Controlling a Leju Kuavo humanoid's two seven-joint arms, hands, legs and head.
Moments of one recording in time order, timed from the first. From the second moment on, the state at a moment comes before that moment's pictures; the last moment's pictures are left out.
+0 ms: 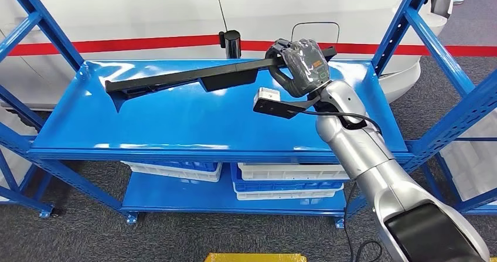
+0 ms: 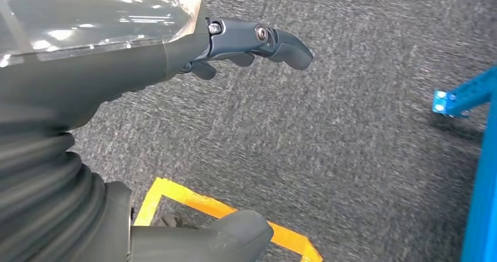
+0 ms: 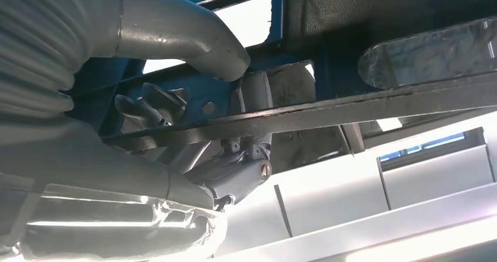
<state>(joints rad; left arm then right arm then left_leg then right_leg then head) -0.12 -0.15 0.73 -0.21 -0.36 0.39 -0.44 -0.97 -0.04 0.65 -0.90 0.79 -0.31 -0.34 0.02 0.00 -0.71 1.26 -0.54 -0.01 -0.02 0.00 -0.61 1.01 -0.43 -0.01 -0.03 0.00</state>
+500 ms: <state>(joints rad) -0.12 -0.15 0.73 -0.21 -0.36 0.38 -0.45 -0.97 -0.06 0.65 -0.90 0.79 -0.31 -0.34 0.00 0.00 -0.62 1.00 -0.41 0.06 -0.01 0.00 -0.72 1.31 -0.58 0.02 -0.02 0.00</state>
